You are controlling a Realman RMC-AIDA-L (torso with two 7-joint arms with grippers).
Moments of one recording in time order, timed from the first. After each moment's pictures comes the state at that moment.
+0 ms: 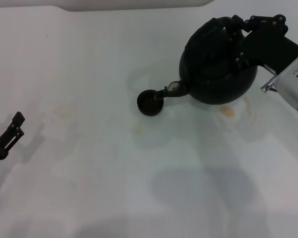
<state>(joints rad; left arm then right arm) -0.02 -2.08 -1.93 -0.23 0.74 -1.41 2.65 -0.09 2.02 1.21 1.43 -0.99 0.26 -2.40</state>
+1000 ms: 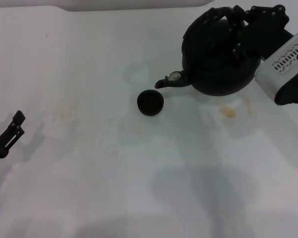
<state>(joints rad) -0.02 -2.08 -1.93 -0.23 0.74 -1.40 2.65 -0.08 2.02 1.11 1.53 -0.99 0.01 -2.44</state>
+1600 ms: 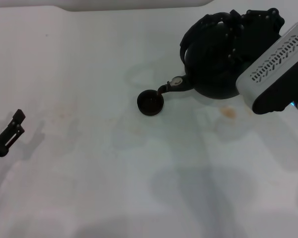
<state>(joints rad) -0.03 -2.08 -1.93 -0.23 0.74 -1.39 2.65 -0.08 2.02 1.02 1.57 -0.99 -0.14 -2.53</state>
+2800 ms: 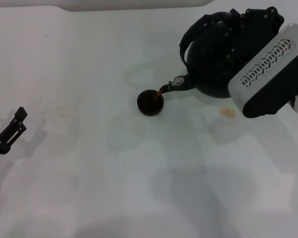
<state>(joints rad) -0.04 -2.08 -1.93 -0.23 0.74 -1.39 2.65 -0.08 2.02 0.97 1.60 -1.04 -0.23 -2.54</state>
